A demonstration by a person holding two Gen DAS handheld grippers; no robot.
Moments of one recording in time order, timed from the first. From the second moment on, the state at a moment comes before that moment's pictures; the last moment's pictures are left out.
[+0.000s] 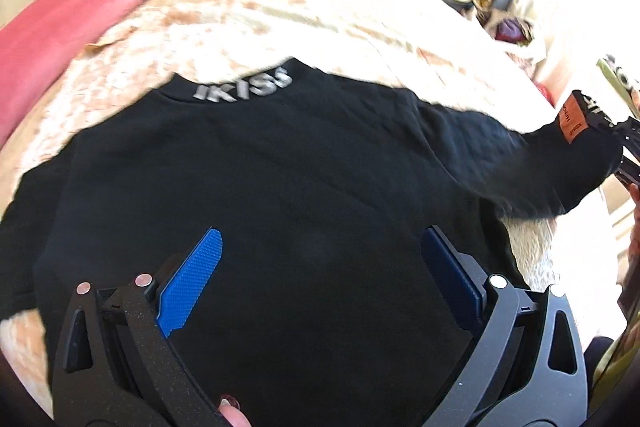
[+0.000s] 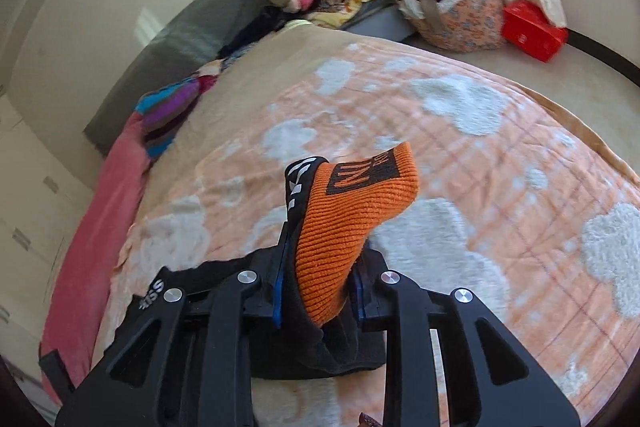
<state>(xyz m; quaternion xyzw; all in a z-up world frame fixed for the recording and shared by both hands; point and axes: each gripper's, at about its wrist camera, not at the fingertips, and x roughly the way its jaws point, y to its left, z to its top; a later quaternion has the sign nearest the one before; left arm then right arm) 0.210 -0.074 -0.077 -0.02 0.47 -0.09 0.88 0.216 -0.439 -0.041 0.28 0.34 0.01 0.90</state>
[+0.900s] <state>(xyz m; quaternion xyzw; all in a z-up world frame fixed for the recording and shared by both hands) 0.219 -0.023 -0.085 -0.13 0.50 -0.07 0.85 0.251 -0.258 -0.046 0.14 0.40 0.18 0.89</state>
